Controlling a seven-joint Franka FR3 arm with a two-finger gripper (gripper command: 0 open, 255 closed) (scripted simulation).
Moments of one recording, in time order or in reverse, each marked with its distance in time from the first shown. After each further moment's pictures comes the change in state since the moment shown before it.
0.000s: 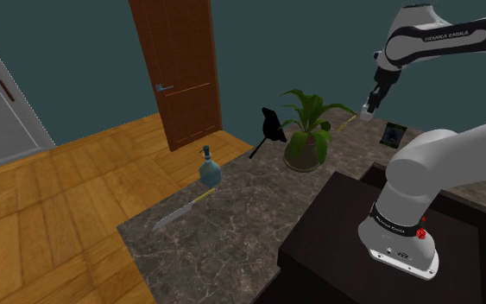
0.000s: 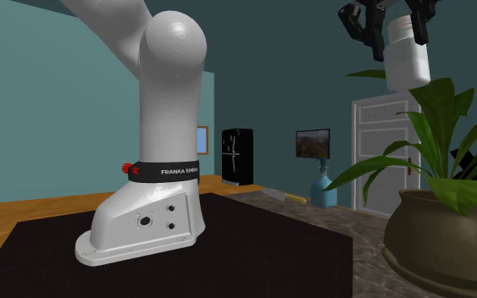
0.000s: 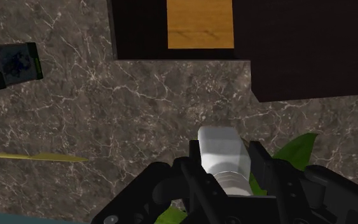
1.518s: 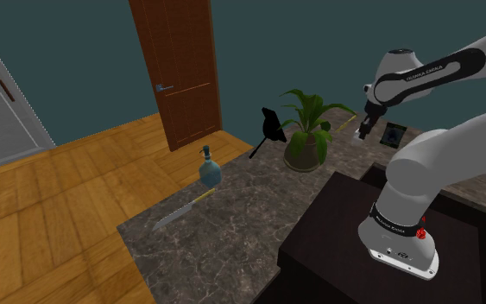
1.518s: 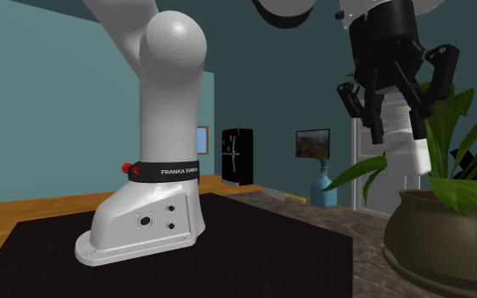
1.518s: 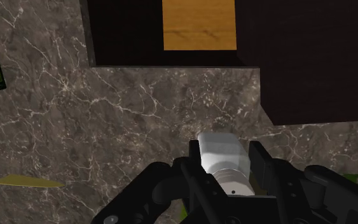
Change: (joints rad) arm 0.000 0.168 -0.199 -0.196 -0.151 0.367 0.041
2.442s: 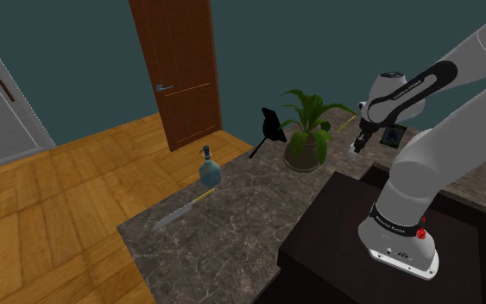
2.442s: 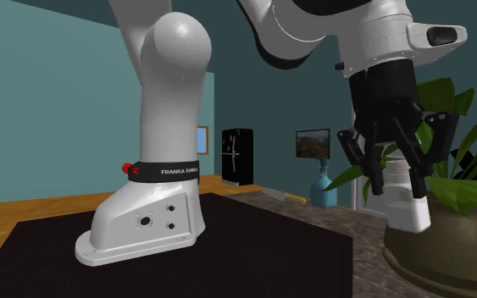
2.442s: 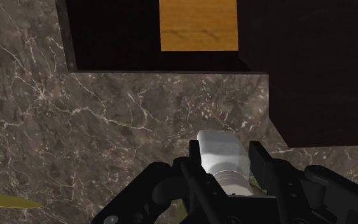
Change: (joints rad) arm 0.096 0.253 -0.185 -0.052 -0.052 0.311 0.018
